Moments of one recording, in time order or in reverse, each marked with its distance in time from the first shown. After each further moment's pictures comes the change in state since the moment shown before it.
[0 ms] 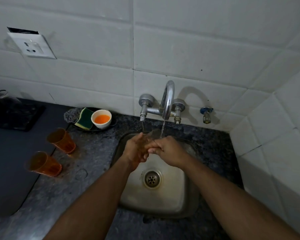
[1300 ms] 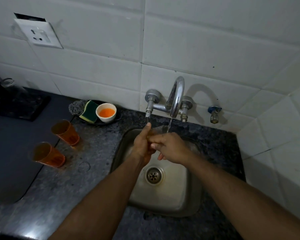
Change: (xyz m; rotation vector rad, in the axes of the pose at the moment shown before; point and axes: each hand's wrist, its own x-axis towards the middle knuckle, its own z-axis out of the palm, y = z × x) left_hand 0.014 -0.006 0.016 -0.197 0.006 0.118; right_hand 0.006 -0.022 -0.005 -0.087 -0.102 0.064
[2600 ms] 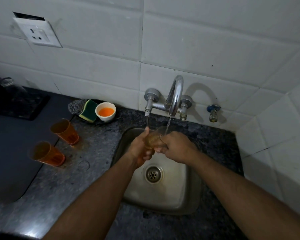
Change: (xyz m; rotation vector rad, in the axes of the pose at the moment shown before) left_hand -0.013 0.000 -0.015 0.186 -0.037 -0.162; right_hand 0.000 0.024 -0.005 -0.329 0.003 -0.003
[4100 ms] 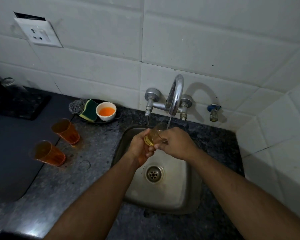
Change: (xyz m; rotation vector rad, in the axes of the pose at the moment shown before) left_hand 0.000 0.004 0.007 -0.186 0.053 0.014; right_hand 0.004 -0.005 -0.005 0.064 0.103 0.003
